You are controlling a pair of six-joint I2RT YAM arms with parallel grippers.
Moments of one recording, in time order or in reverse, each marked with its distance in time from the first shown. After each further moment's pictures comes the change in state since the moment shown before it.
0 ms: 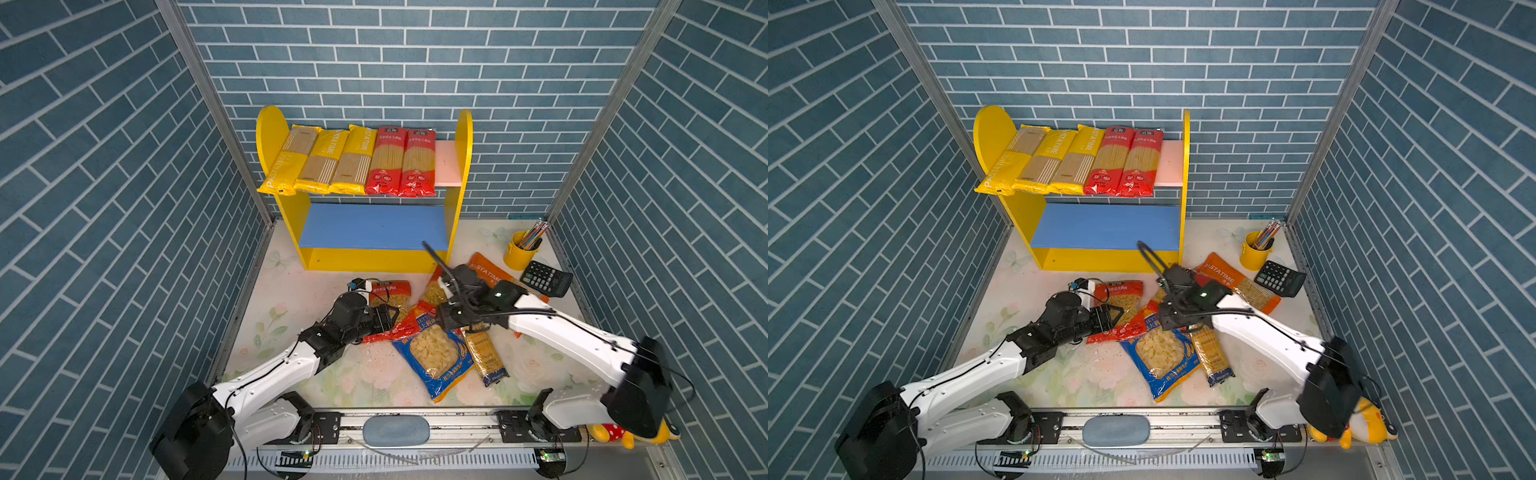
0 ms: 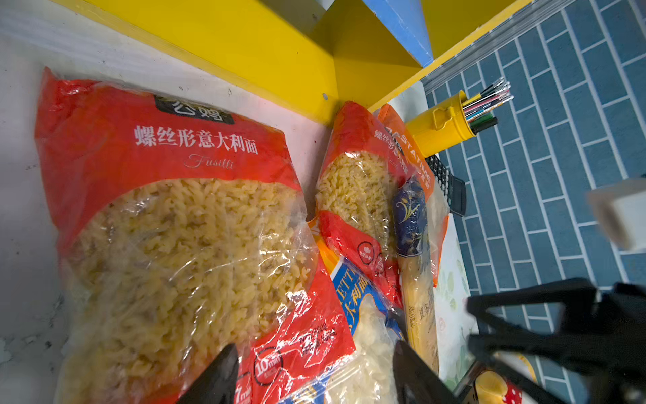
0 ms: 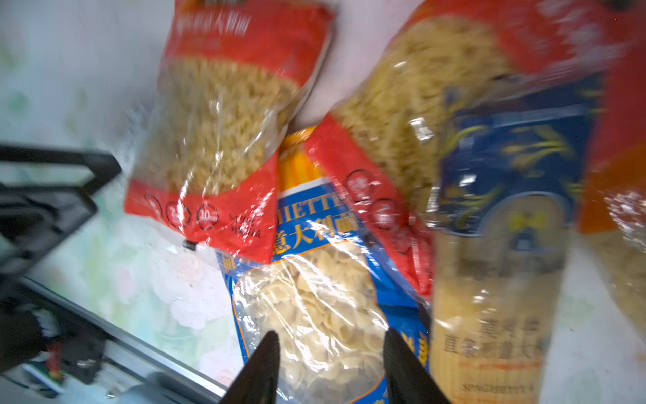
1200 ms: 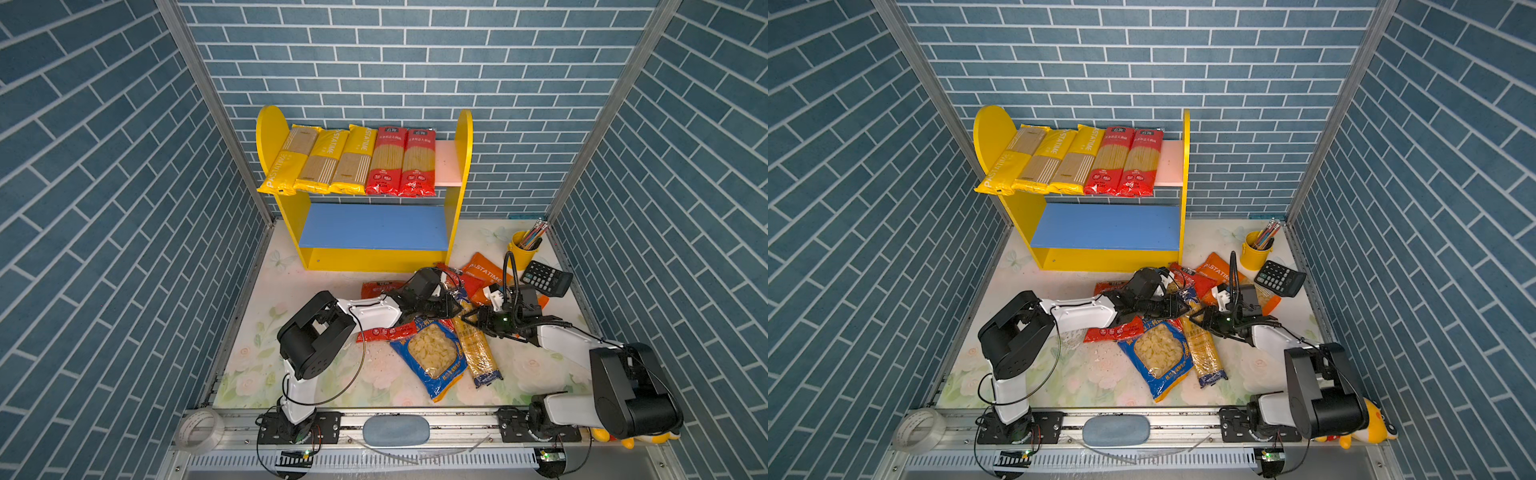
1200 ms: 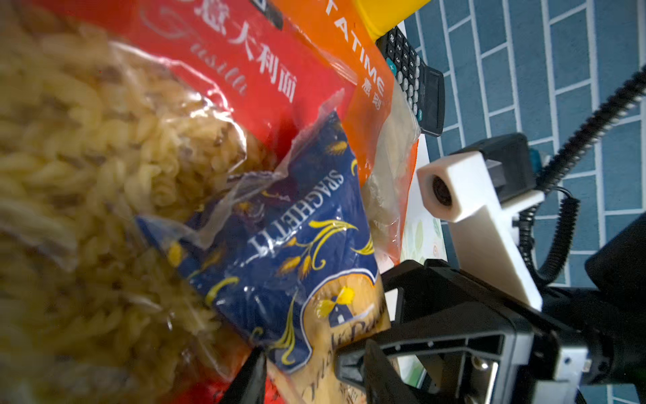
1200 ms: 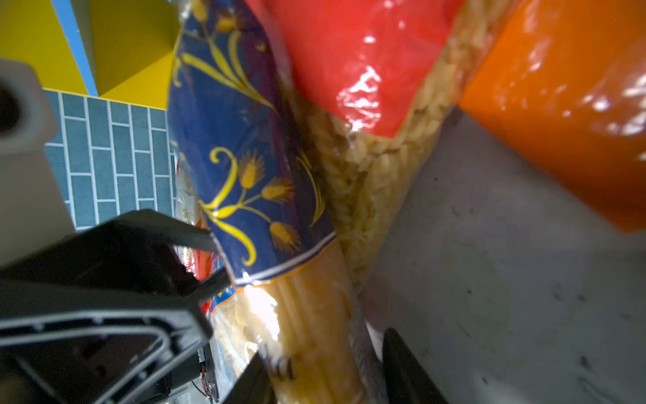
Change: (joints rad) left arm -0.183 0.806 0.615 0.128 0.215 0.003; right arm -0.542 0.038 -0.575 0.735 -0.654 0.025
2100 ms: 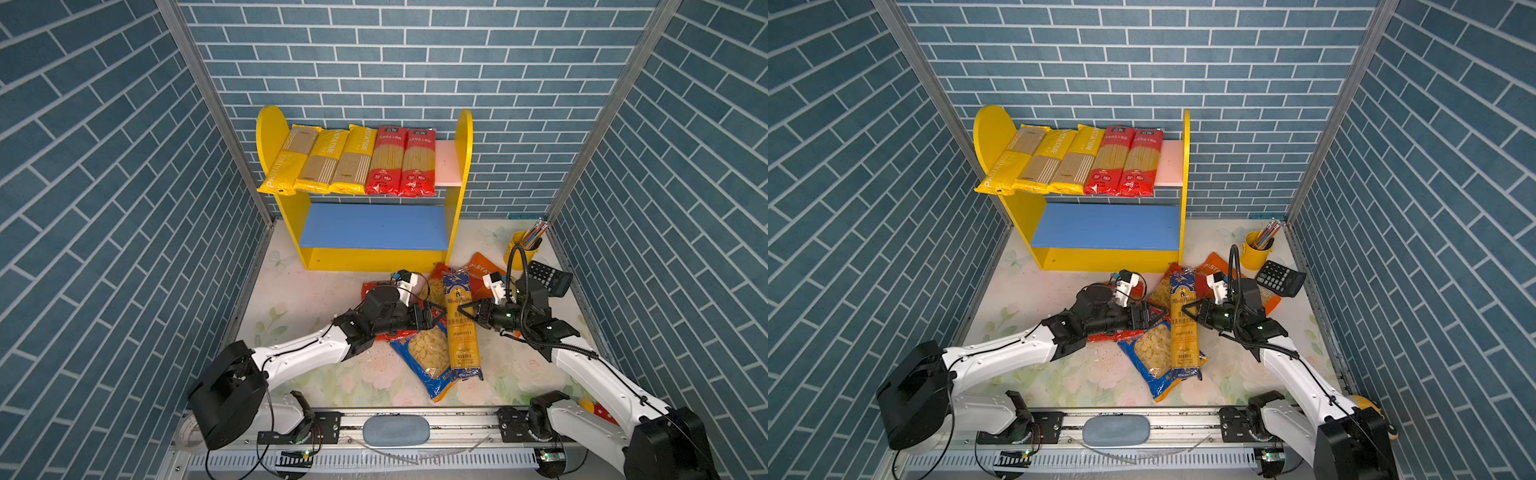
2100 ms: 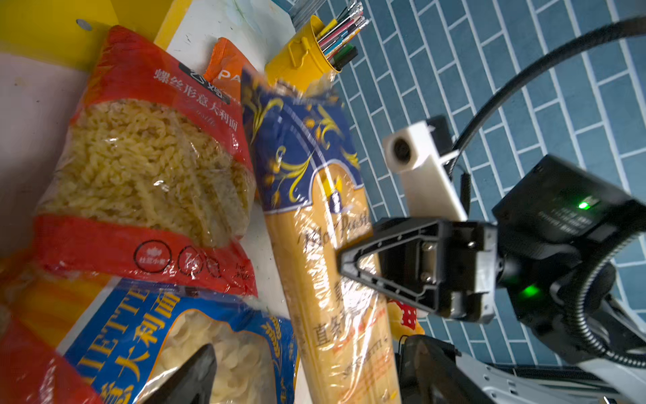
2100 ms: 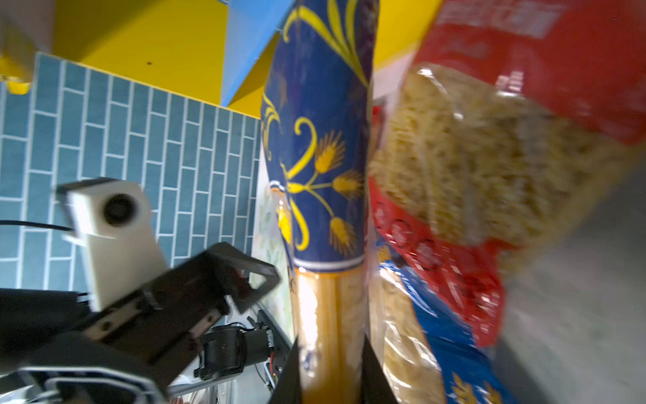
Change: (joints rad) left arm 0.002 -0.597 -0.477 0.163 -0.037 -0.066; right arm 0.172 -0.306 0.092 -0.035 0.000 0.265
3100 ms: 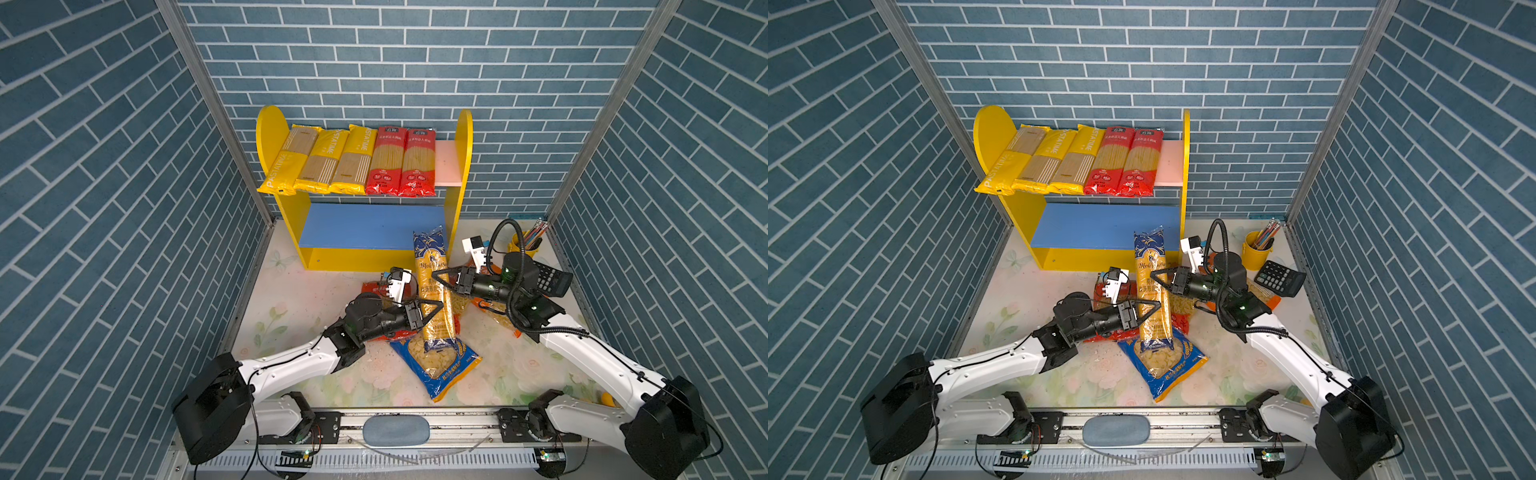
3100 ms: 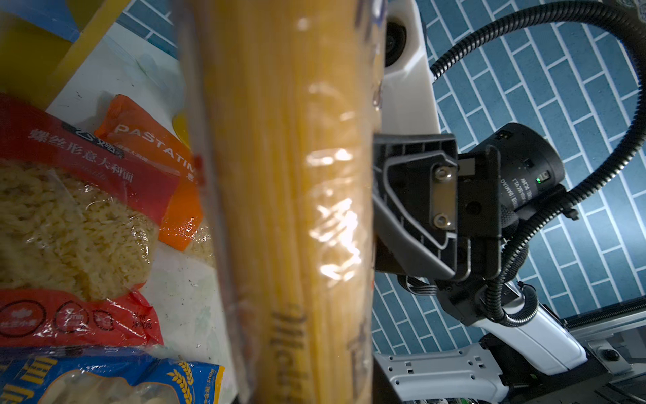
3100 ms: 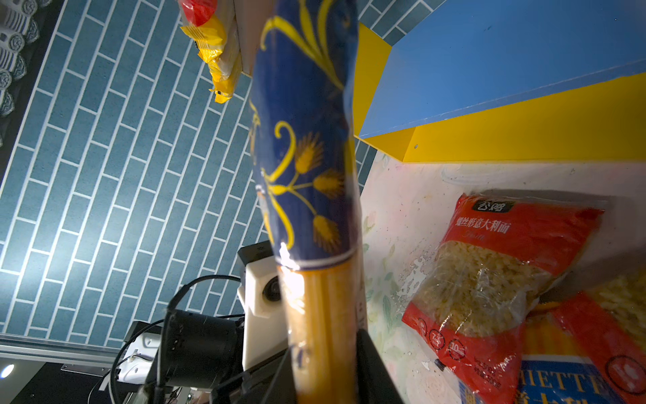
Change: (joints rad) left arm -0.013 -0.072 -0.071 0.309 0.045 -0.098; right arm 0.175 0.136 0.229 0.291 0.021 0.166
